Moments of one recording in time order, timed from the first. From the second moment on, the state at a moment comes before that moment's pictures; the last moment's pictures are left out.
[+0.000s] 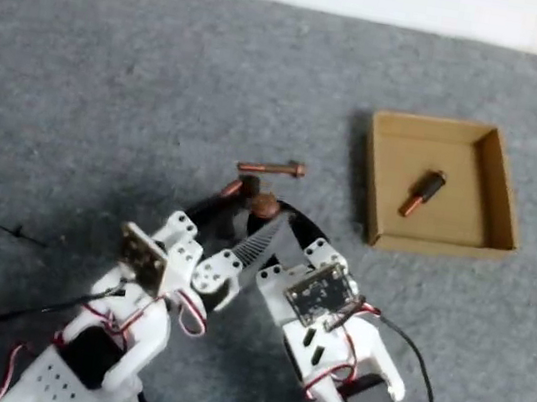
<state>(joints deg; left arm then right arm) 32.8 -103.9 96.1 16.9 11.6 -34.2 -104.1 90.9 24.0 17.5</state>
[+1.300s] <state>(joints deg) 18.1 -103.6 96.2 6.6 21.1 -21.4 -104.4 93.0 19.7 12.0</state>
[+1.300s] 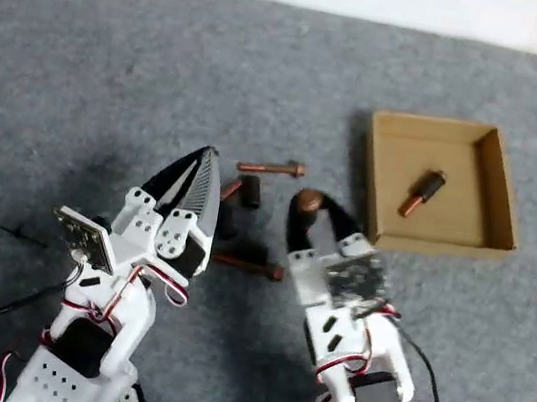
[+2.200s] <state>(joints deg) 18.0 -103.6 96.2 8.3 20.6 3.7 -13.5 29.6 17.6 -10.7</state>
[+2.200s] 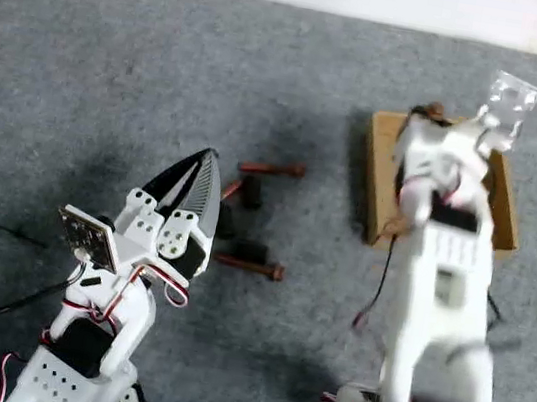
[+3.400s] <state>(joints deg) 18.1 -103.6 96.2 8.3 20.6 1.9 24.7 8.7 17.0 -6.1</state>
